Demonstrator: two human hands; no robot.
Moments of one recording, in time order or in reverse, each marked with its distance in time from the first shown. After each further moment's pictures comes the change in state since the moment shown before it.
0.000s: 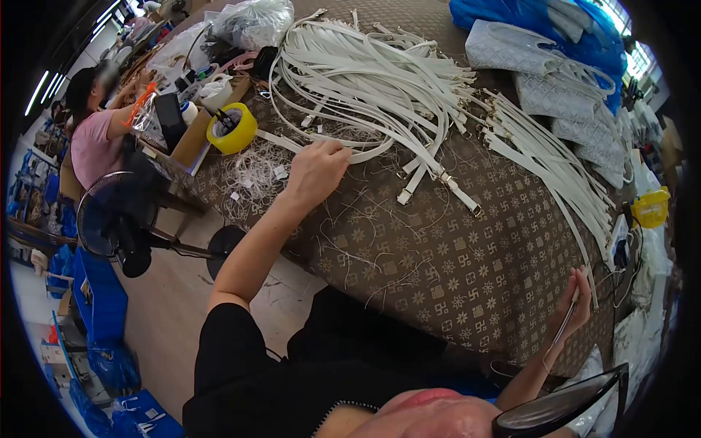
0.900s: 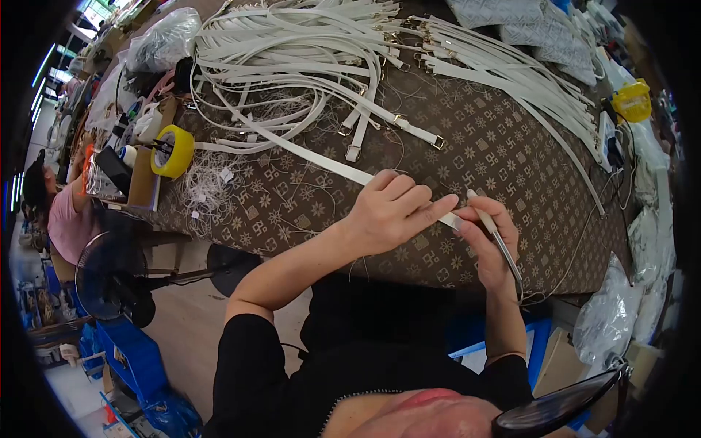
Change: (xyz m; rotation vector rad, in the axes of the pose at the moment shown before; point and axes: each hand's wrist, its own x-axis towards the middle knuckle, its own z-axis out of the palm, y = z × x) left_hand 0.000 0.169 0.013 -0.407 0.221 0.593; right_hand -0.039 -0.133 0.050 1.165 -0.448 0.659
